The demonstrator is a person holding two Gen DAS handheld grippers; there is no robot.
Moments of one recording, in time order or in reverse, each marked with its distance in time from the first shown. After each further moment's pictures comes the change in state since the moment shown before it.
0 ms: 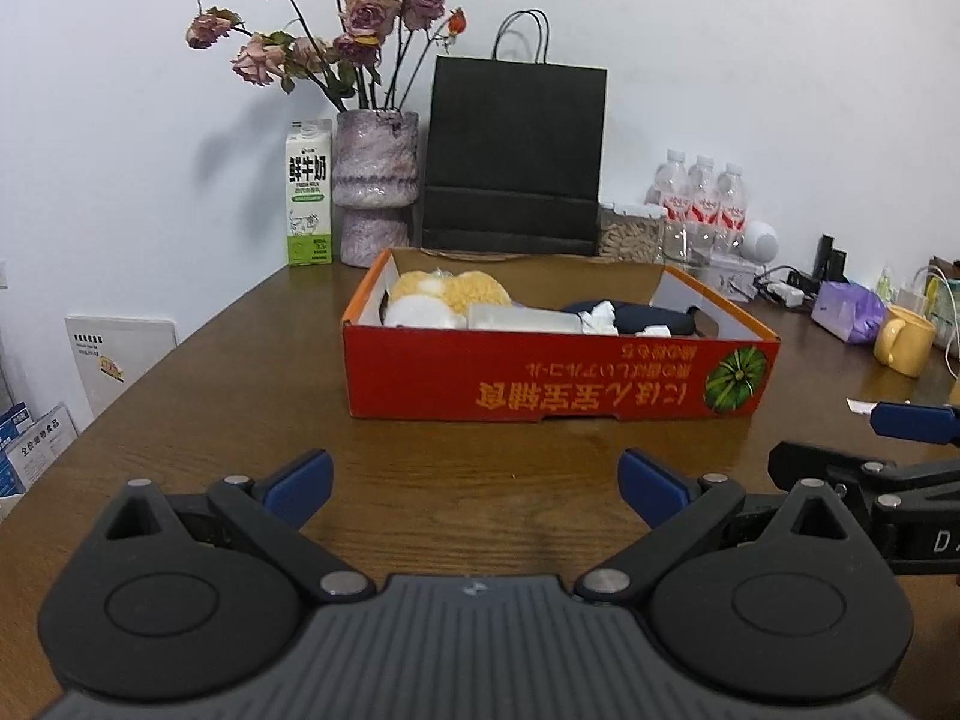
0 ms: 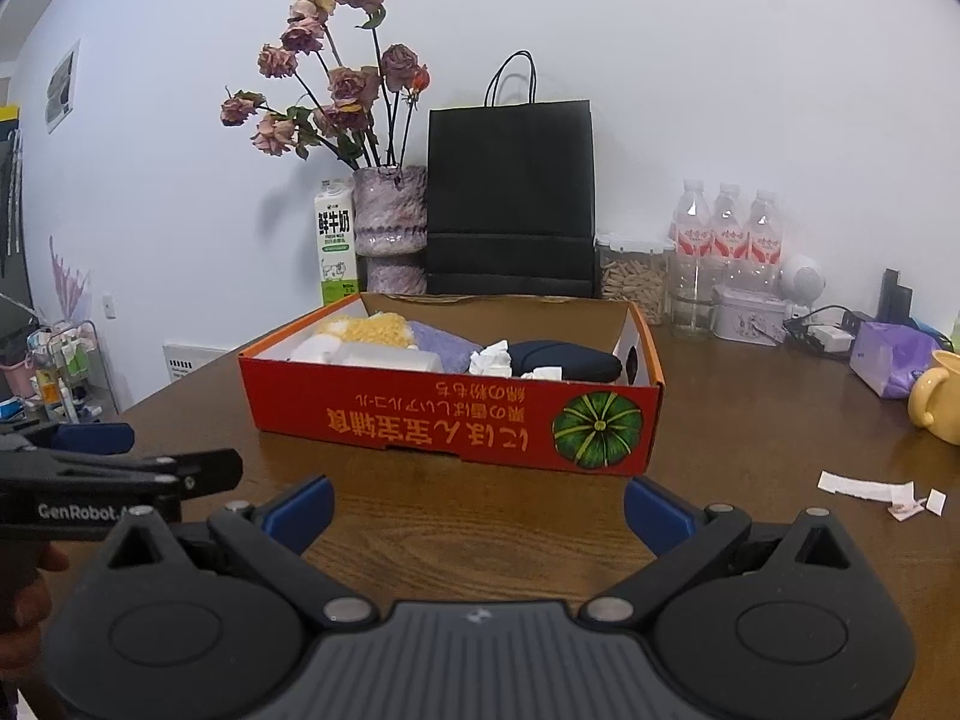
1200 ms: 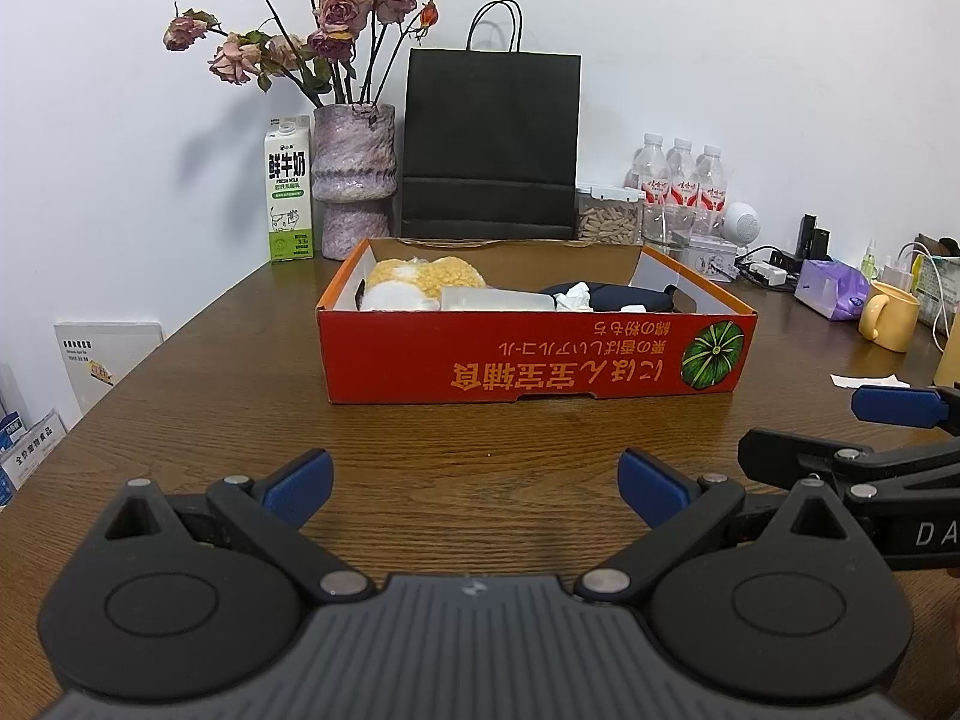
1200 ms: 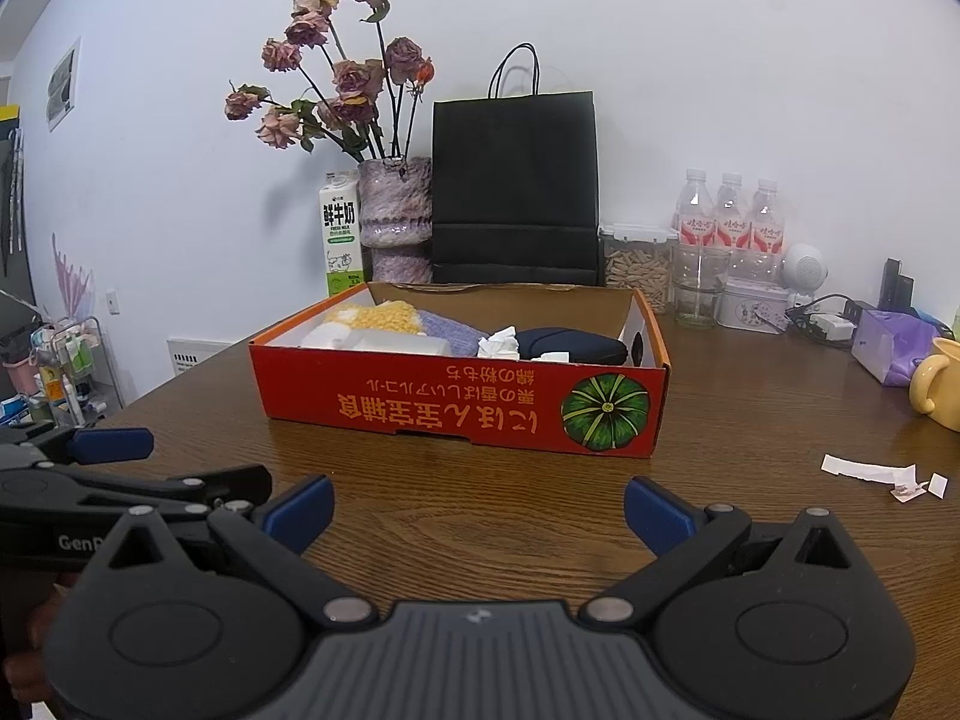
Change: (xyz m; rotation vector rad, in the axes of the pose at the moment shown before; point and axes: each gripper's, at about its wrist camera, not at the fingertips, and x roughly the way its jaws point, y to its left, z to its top) left arm -0.004 -0.008 -0.007 0.029 0.012 -0.021; right arm -0.005 0.004 -0.005 0.006 0.013 0.010
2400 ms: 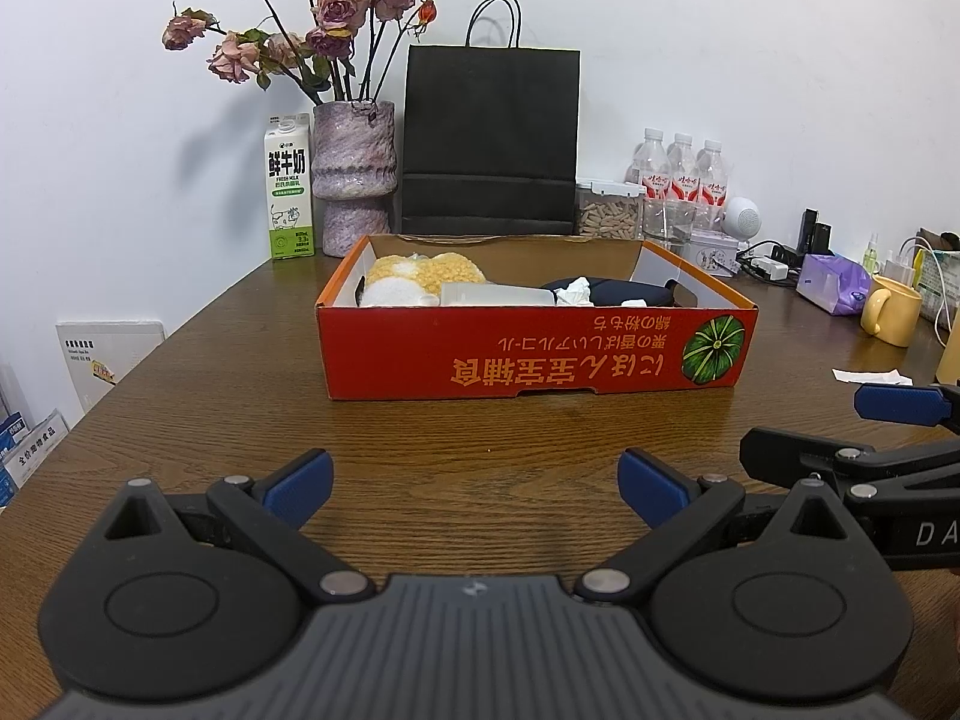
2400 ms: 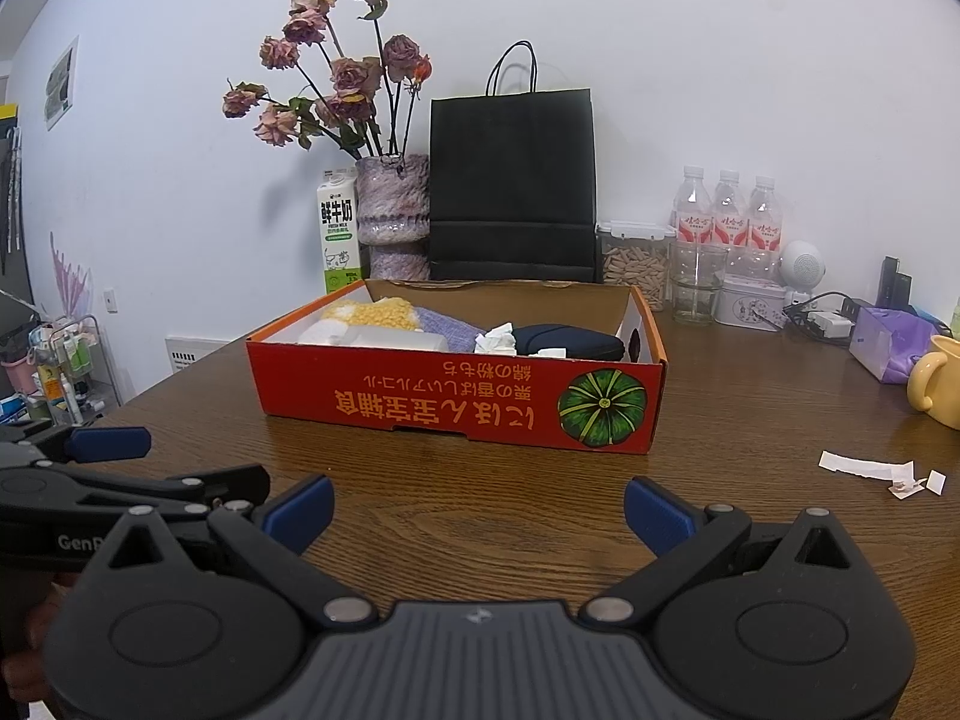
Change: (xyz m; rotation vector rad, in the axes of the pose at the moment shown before) left arm 0.000 0.000 0.000 0.003 0.004 0.002; right arm 0.000 -0.002 -0.001 0.002 0.005 -0.001
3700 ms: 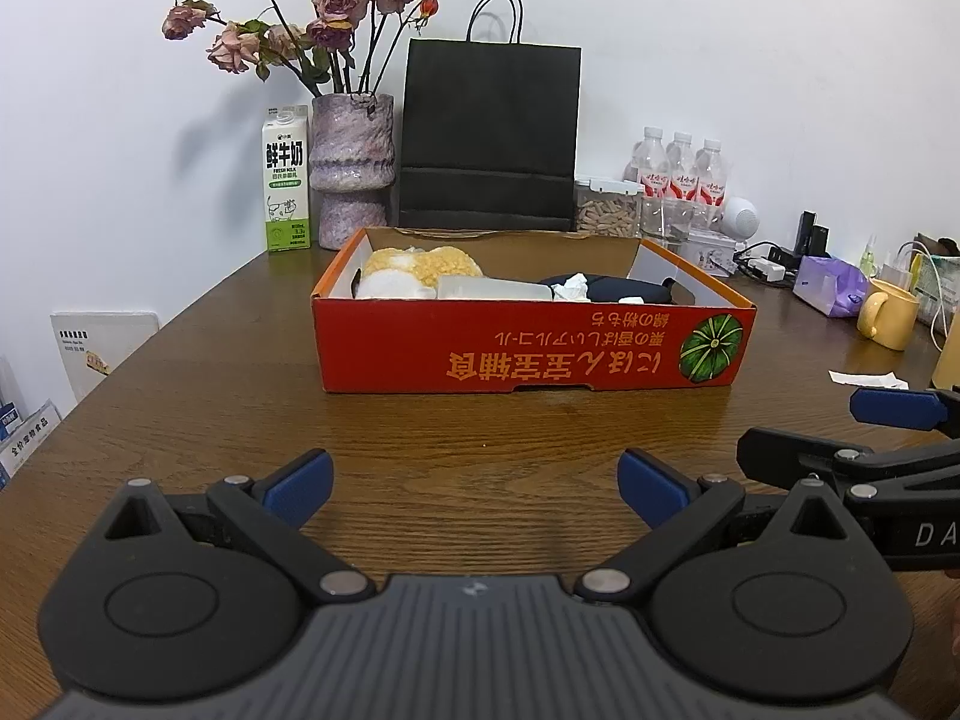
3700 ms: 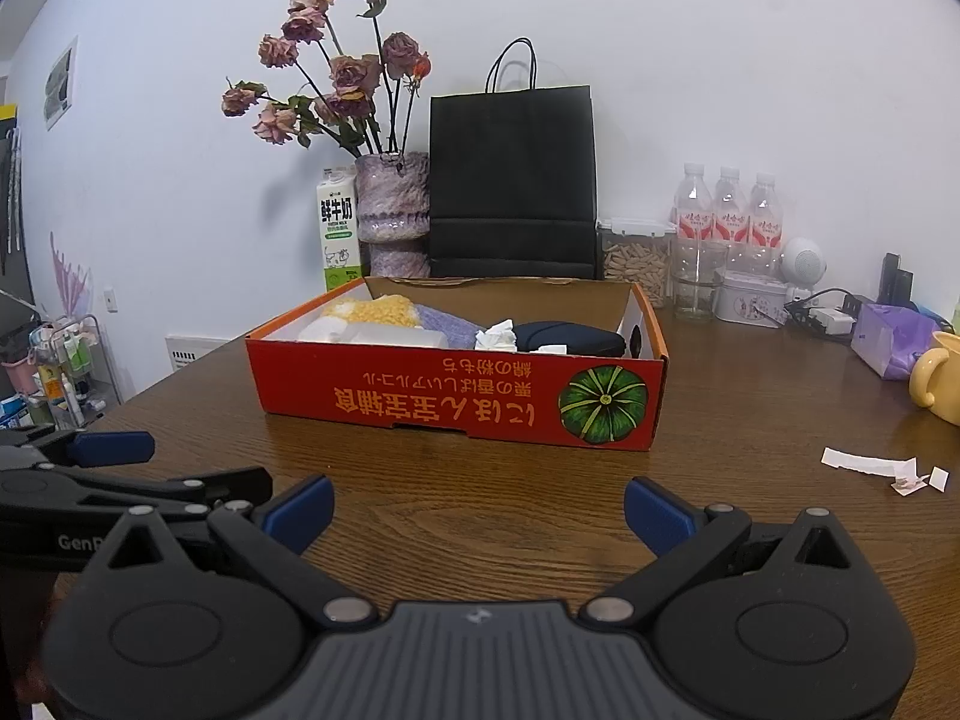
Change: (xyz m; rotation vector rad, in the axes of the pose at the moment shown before) left arm 0.003 0.002 -0.003 -0.012 0.008 -0.012; right arm 0.000 0.000 -0.002 0.005 0.001 -0.003
